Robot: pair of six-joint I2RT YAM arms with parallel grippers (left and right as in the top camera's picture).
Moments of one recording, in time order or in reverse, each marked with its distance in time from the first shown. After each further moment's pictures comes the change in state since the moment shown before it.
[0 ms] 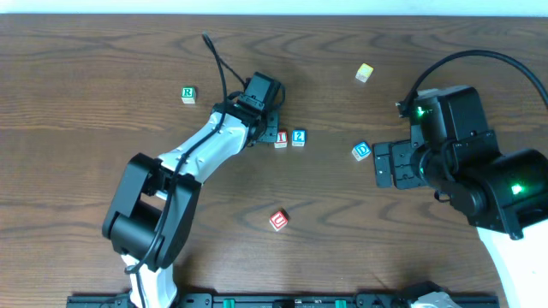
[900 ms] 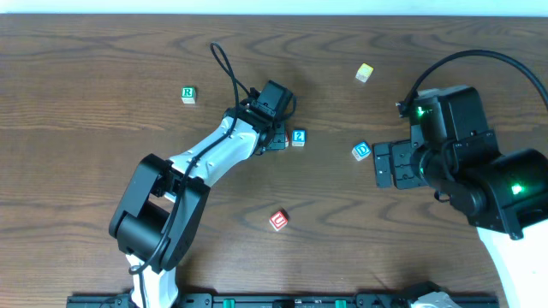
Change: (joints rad) left arm -0.059 0.006 0.000 -0.045 -0.018 -0.124; right arm 0.000 0.000 0.000 0.000 0.000 0.000
